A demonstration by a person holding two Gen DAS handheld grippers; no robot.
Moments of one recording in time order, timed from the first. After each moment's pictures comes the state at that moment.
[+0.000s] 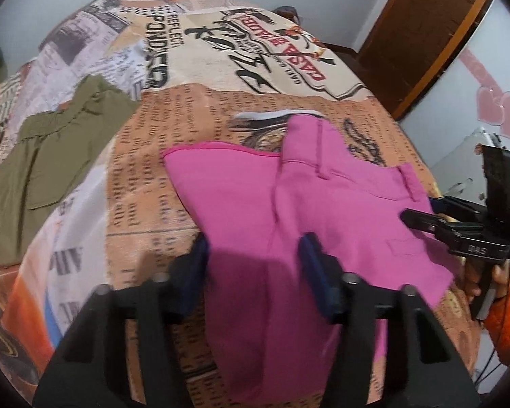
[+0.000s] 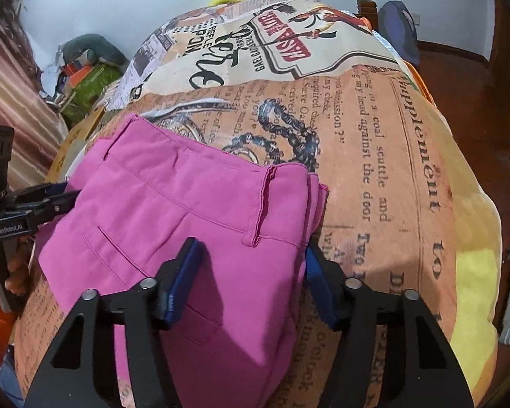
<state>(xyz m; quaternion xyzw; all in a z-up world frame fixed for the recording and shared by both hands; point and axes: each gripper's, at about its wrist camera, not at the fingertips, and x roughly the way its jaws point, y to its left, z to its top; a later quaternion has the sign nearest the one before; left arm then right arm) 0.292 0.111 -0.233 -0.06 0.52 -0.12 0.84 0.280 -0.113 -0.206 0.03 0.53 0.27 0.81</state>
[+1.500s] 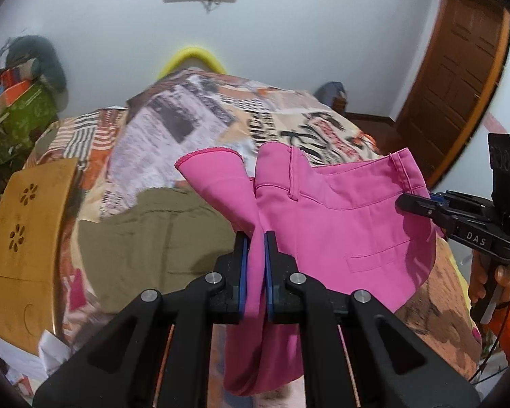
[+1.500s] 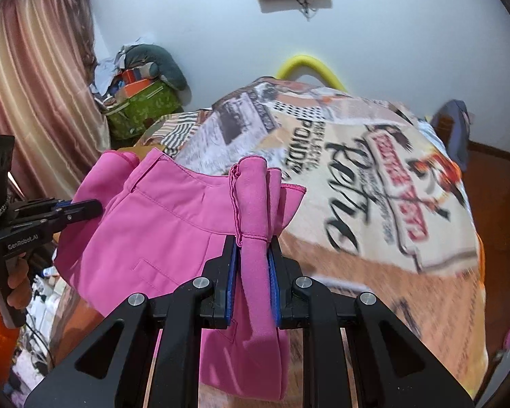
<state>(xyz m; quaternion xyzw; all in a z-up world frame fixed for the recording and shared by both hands) 0.276 0.261 -0.114 -0.07 0.41 -0.01 0.91 0.327 0.062 -0.091 -0.03 0.40 0.36 0.84</state>
